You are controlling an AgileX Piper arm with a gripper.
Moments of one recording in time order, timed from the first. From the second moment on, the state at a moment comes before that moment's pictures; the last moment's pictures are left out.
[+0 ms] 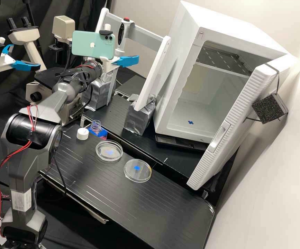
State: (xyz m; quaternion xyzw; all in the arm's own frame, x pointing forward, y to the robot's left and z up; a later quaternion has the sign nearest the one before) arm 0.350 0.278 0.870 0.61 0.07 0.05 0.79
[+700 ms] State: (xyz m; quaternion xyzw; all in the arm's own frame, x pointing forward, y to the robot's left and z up) arm 0.352 0.274 0.872 0.61 0.07 0.05 0.79
